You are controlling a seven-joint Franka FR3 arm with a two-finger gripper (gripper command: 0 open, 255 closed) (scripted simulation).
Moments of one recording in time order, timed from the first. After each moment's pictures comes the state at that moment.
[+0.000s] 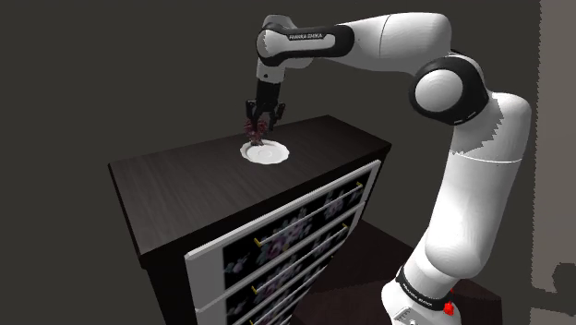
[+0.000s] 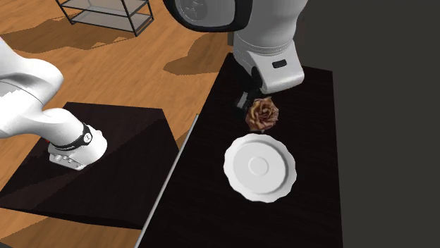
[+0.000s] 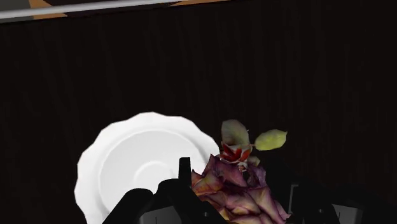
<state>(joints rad) -0.09 0.24 0.05 -1.53 0.10 1.76 0.29</state>
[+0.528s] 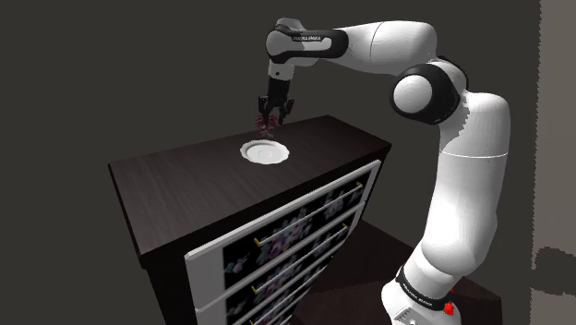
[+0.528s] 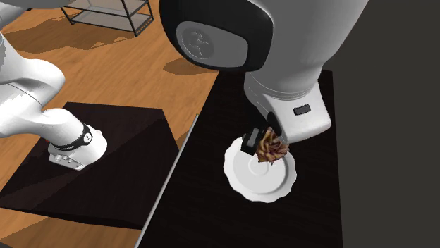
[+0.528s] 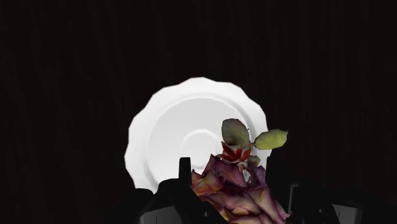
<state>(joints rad) -0.17 0.34 0.00 -1.39 0.11 1.70 0.17</state>
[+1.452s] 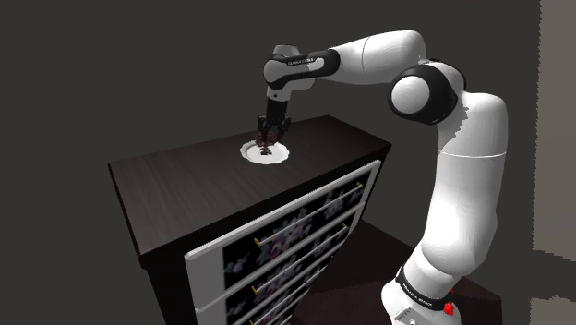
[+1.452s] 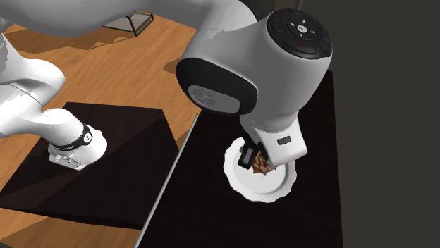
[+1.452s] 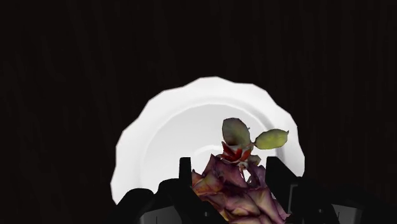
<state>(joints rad) -0.17 0.36 0.00 -1.56 0.12 1.89 0.15</state>
